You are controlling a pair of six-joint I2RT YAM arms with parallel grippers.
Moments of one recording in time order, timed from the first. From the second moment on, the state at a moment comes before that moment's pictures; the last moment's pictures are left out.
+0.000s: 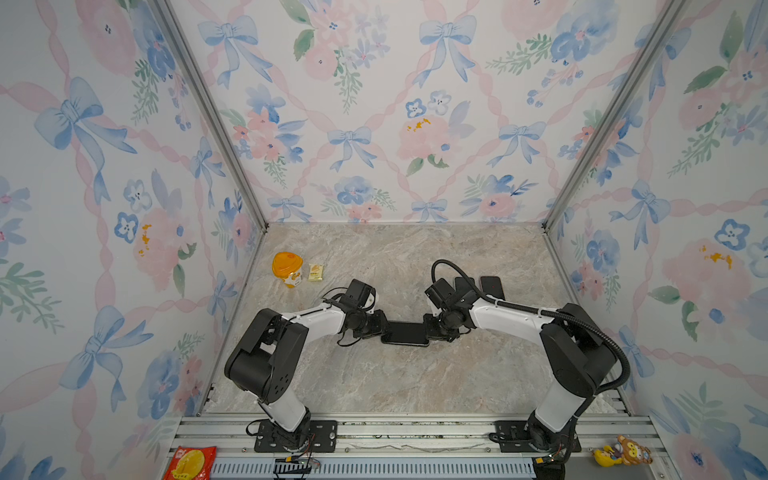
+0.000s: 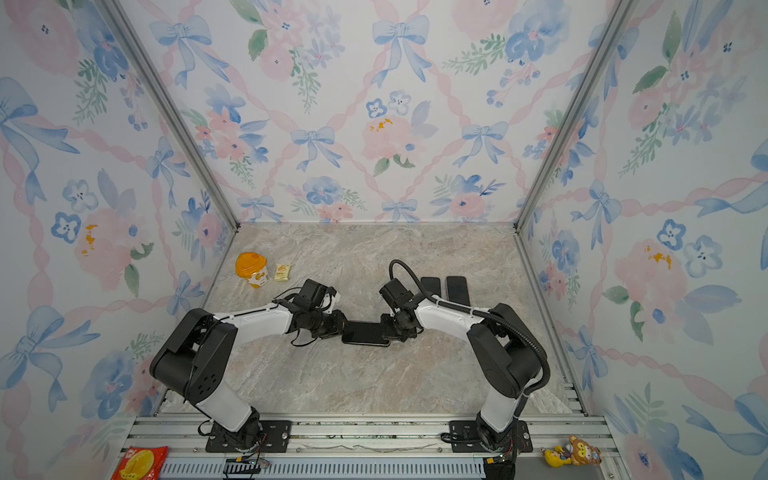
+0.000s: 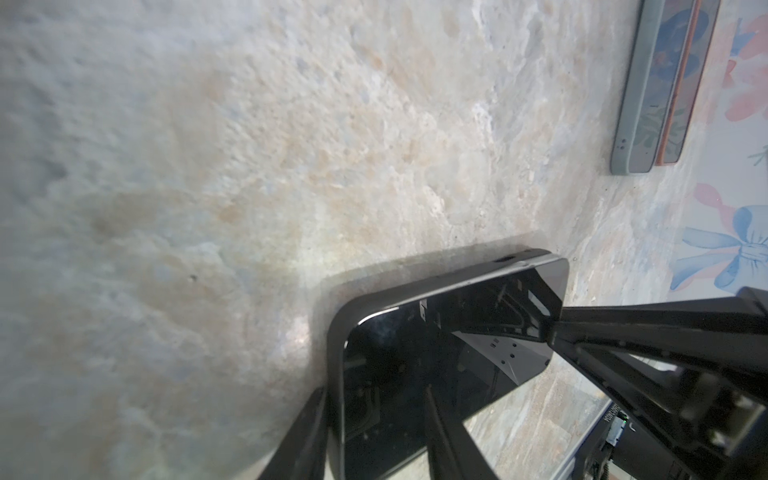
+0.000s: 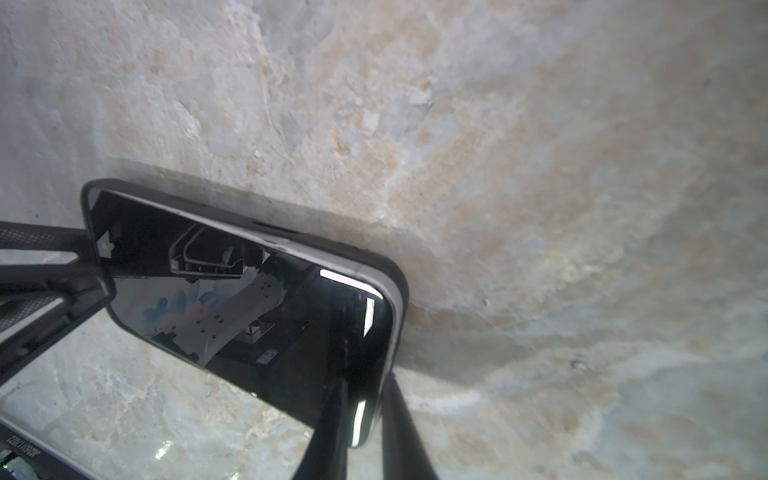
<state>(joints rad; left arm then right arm) -0.47 1.65 0.80 -0.24 0.42 -0.57 0.72 1.75 1.06 -0.55 -0.17 0.66</state>
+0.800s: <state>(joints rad) -0.43 1.60 0.66 -0.02 0.52 -0.67 0.71 1.71 1.00 -0.47 -0.17 0.70</state>
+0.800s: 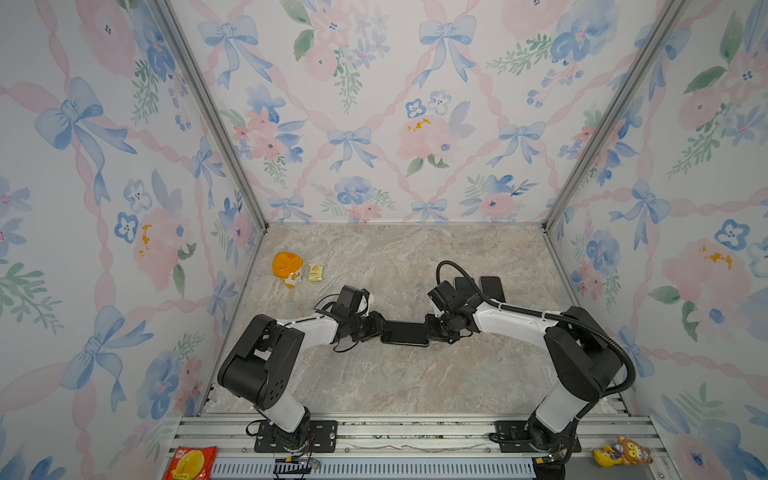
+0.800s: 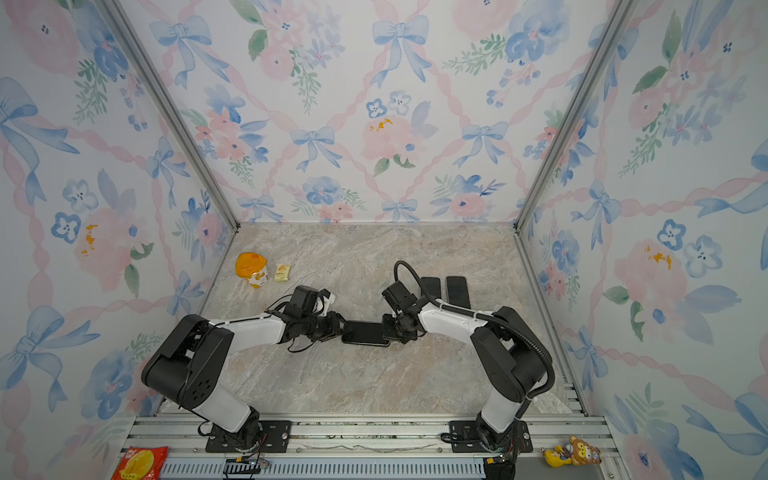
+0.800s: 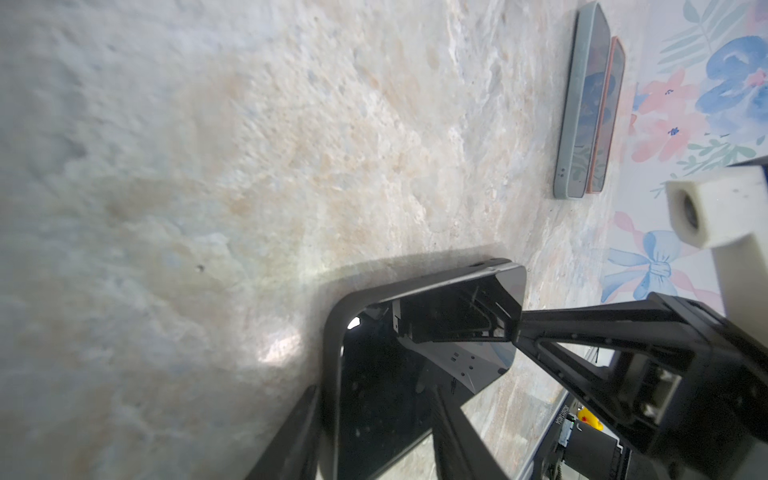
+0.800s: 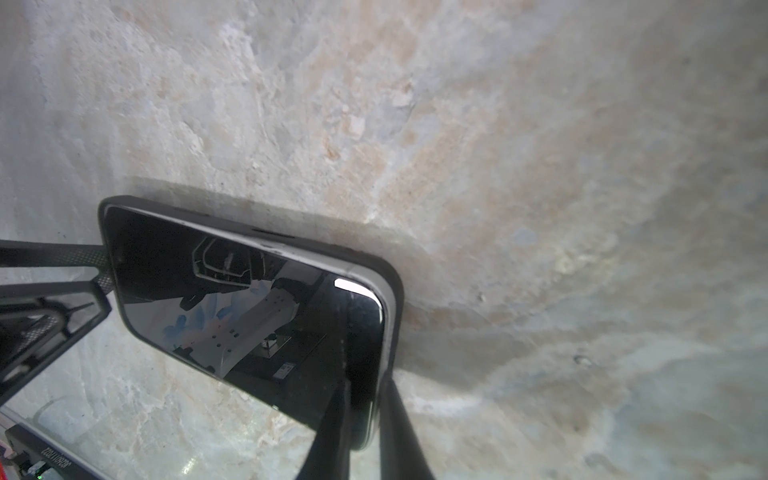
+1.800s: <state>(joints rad) -0.43 1.54 0.59 -0.04 0.56 -0.65 0.72 1.65 0.90 -0.39 -0.20 0.71</state>
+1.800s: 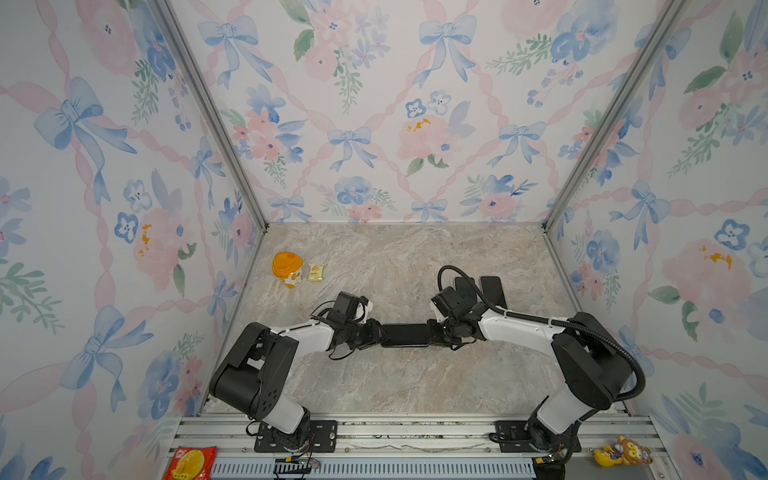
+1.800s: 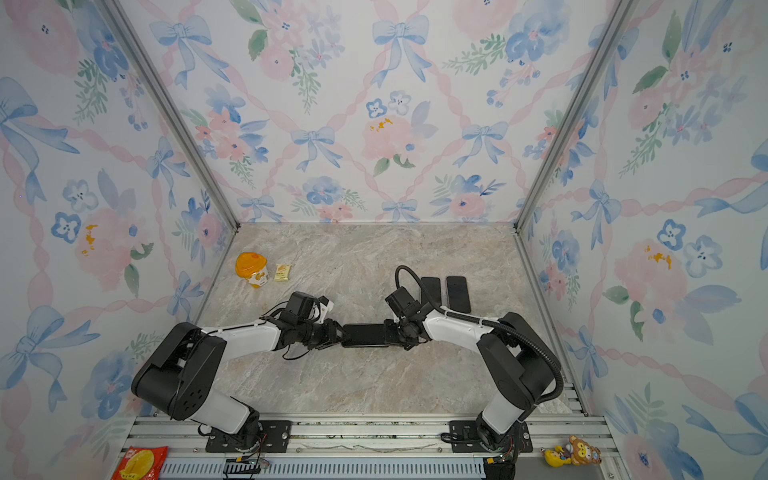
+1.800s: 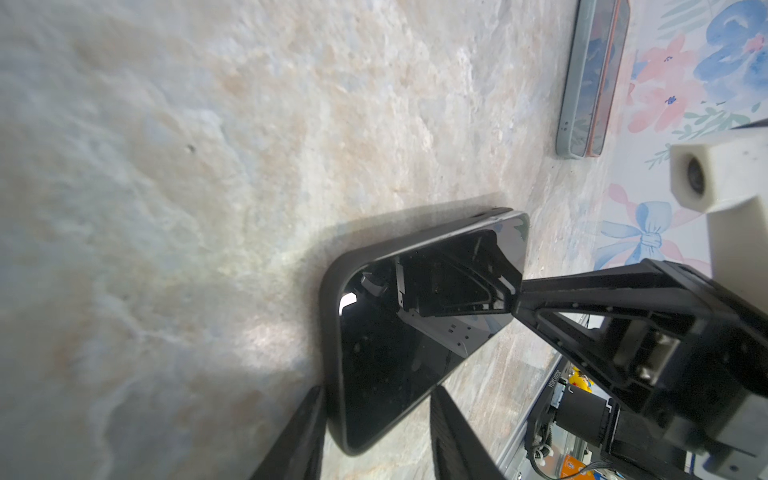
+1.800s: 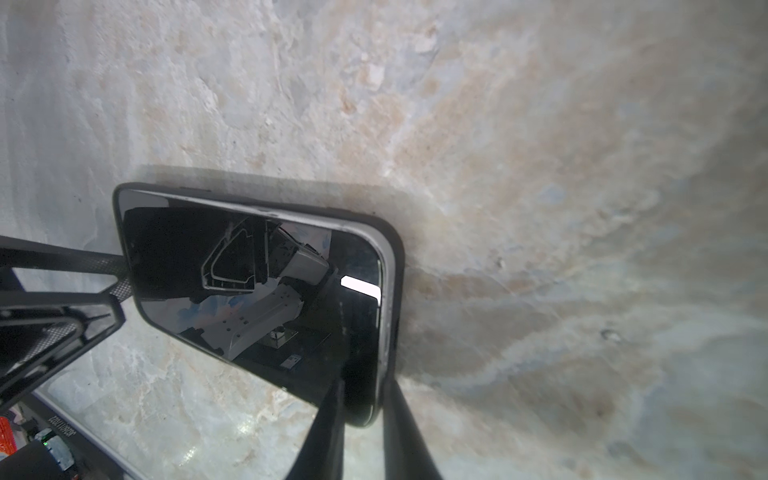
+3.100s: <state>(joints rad) -0.42 1.54 0.58 -0.01 0.57 -0.66 0.77 1.68 0.91 -0.39 -0.10 0.74</state>
